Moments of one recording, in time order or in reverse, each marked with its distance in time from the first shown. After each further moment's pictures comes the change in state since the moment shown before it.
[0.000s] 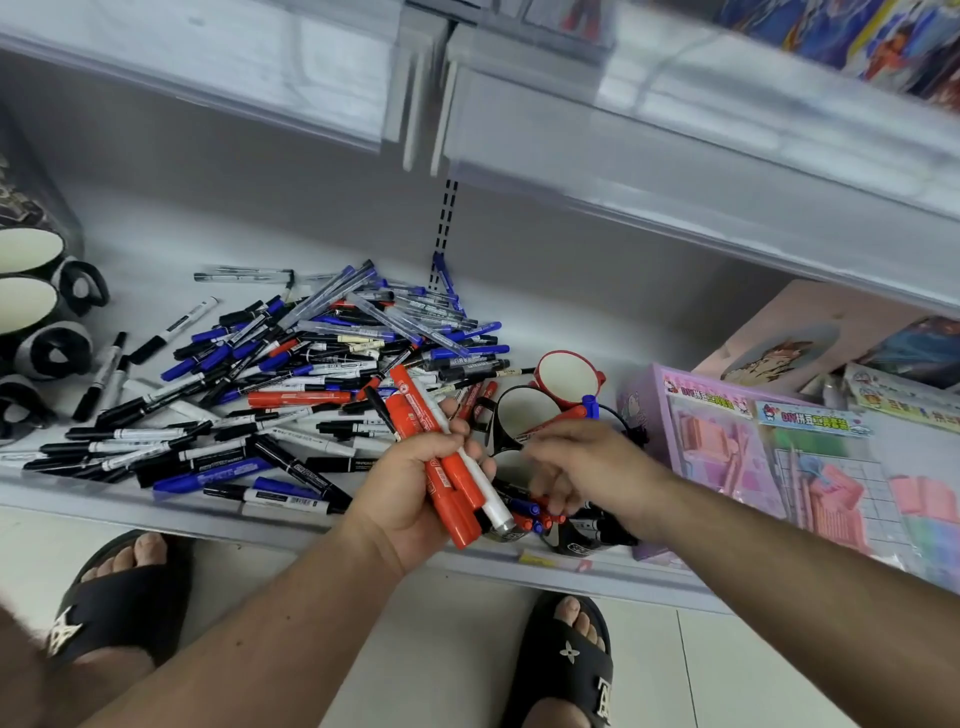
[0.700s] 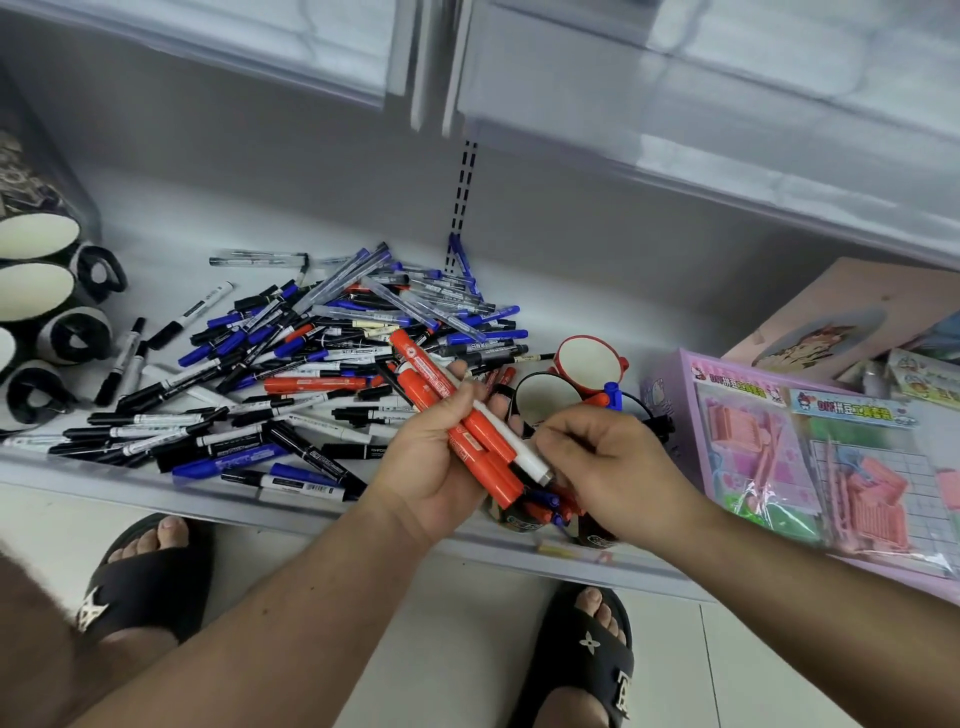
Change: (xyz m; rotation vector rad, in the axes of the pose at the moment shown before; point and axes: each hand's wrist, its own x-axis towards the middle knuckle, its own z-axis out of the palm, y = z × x) left_hand 0.008 0.005 0.015 -0.098 0.030 0.040; right_hand -0.017 -0.003 0.018 -0.100 0.170 -0.311
